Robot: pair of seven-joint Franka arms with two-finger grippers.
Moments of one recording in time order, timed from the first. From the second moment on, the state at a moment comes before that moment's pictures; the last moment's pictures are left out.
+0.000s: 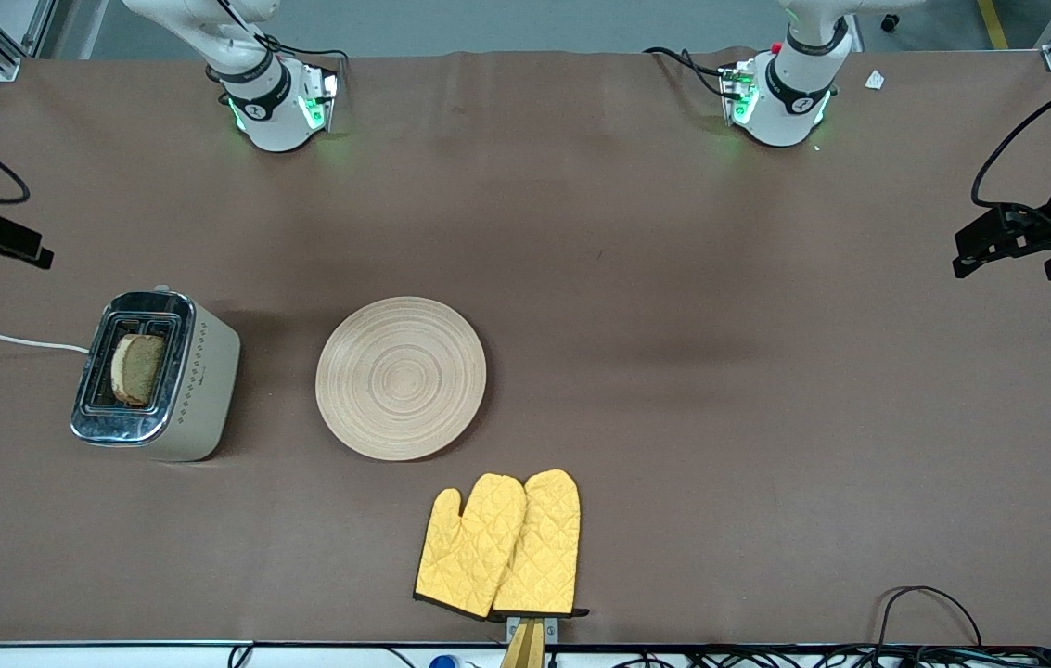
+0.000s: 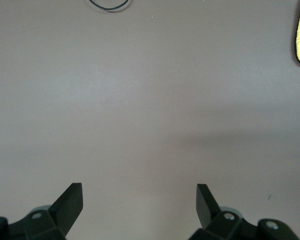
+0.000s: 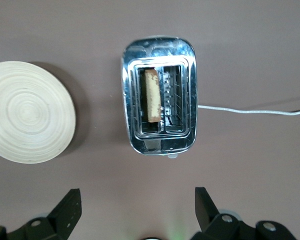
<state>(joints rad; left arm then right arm) 0.00 0.09 -0.08 -1.43 0.03 1.55 -0.01 -0.09 0.14 -0.01 -1.42 0.00 1.42 0.01</state>
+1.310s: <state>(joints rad) 0.00 0.09 -0.08 -1.43 0.03 1.55 -0.01 -0.12 0.21 -0.01 -1.82 0.00 1.92 0.01</state>
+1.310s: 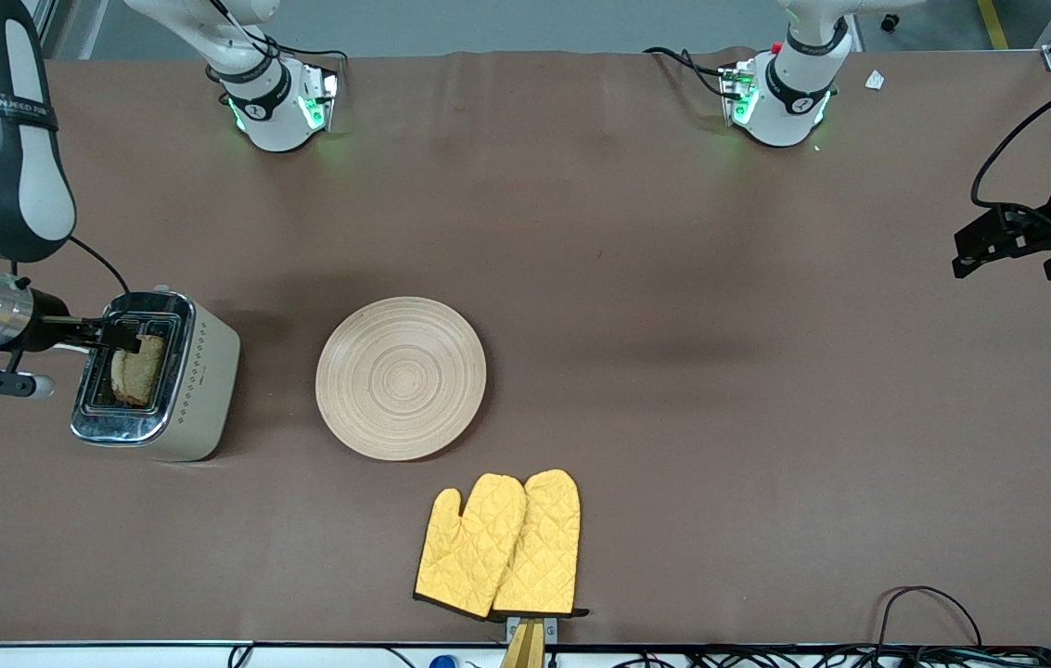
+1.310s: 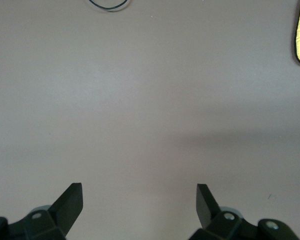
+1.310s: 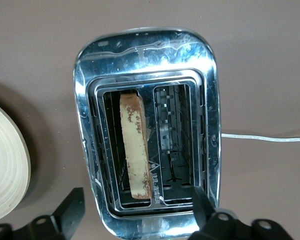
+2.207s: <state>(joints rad) 0.00 0.09 -0.08 -1.43 0.03 1.55 -0.01 -0.11 0.21 0.00 -1.90 0.00 2.07 -0.01</state>
